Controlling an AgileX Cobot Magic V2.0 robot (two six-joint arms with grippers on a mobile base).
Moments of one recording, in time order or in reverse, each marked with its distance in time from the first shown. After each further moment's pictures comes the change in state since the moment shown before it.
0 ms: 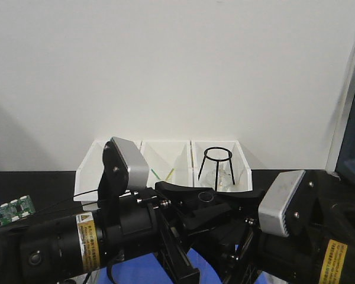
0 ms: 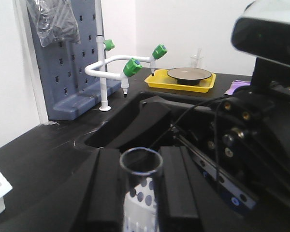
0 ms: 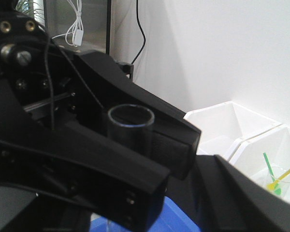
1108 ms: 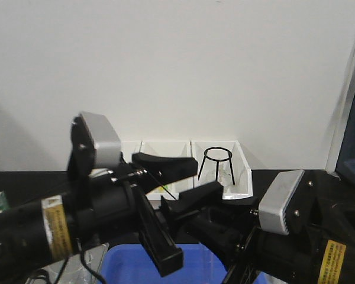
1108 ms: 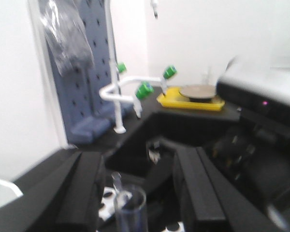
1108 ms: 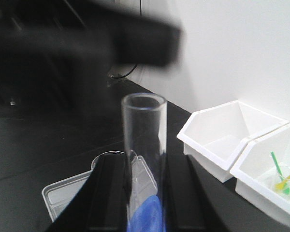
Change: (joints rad) left arm 0.000 -0.139 -0.003 -0.019 0.080 0.020; right arm -0.006 0.004 0.000 0.003 -0.015 0.024
